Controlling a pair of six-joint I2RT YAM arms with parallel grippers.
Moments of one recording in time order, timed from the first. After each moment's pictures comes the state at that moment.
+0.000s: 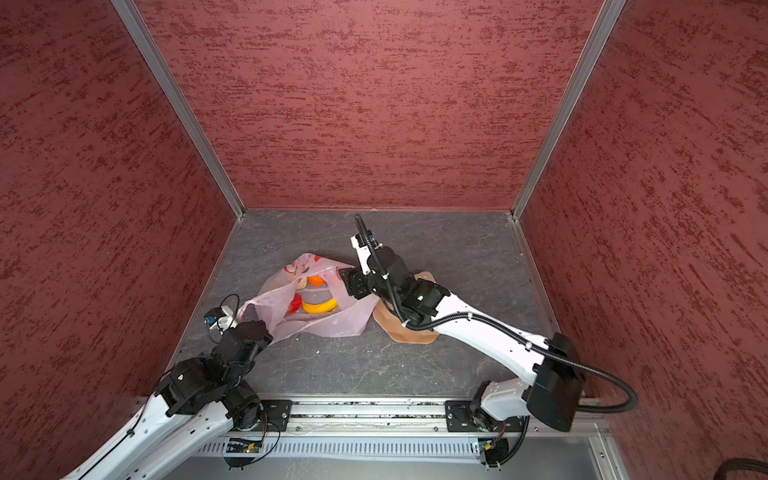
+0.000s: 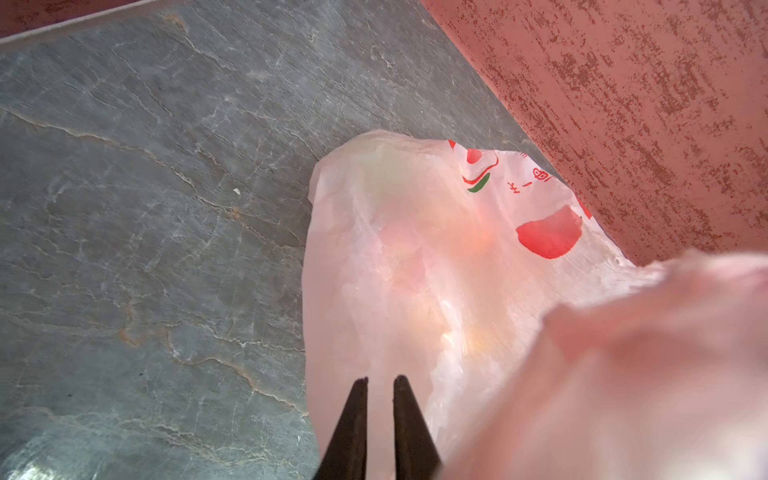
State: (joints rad) left arm -0.69 0.37 0.53 -0.96 -0.64 -1.24; right arm 0.93 1.45 1.20 -0.17 0.06 0.35
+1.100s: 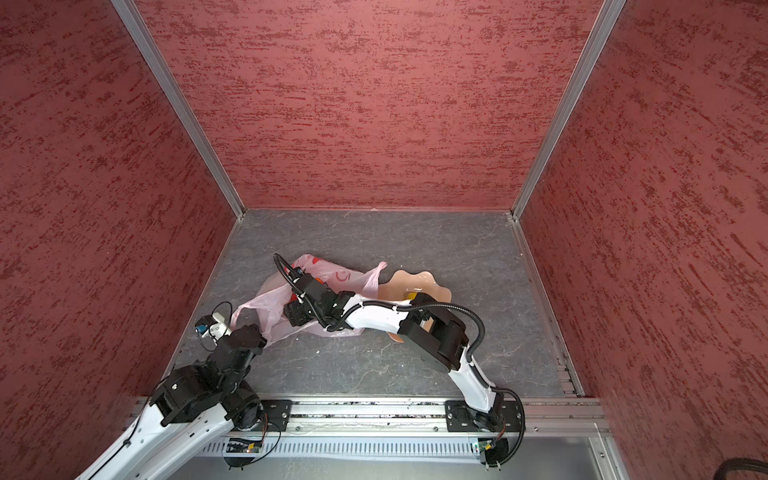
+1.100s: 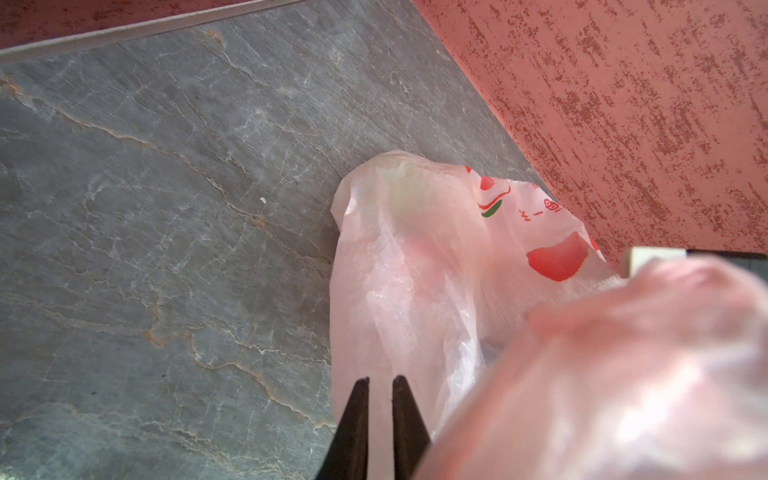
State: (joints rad) left arm -0.69 0.28 0.49 -1.00 -0.69 -1.28; right arm 1.07 2.14 1.57 -0.07 -0.05 0.47
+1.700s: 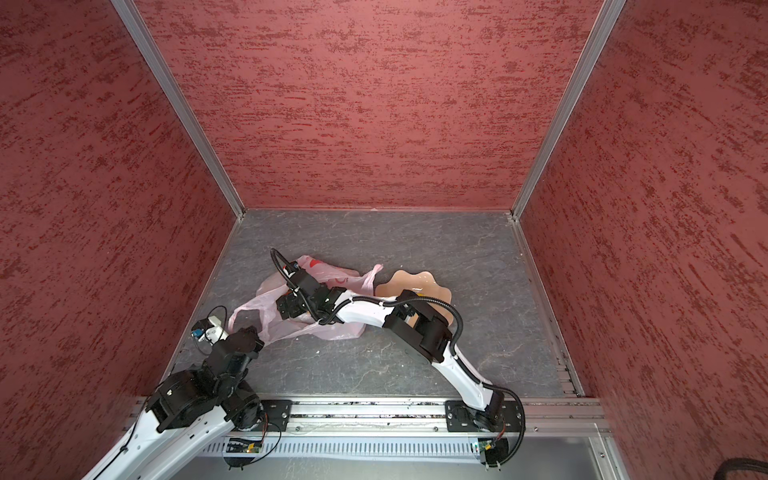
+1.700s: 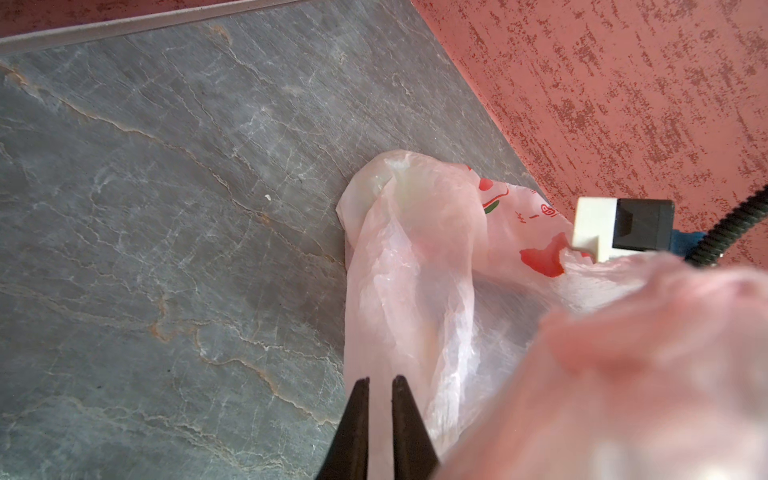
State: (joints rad) left arm -0.69 0.23 0.47 -1.03 -0.68 -1.30; right arm 1.04 2.30 1.74 -0.04 -0.02 0.48
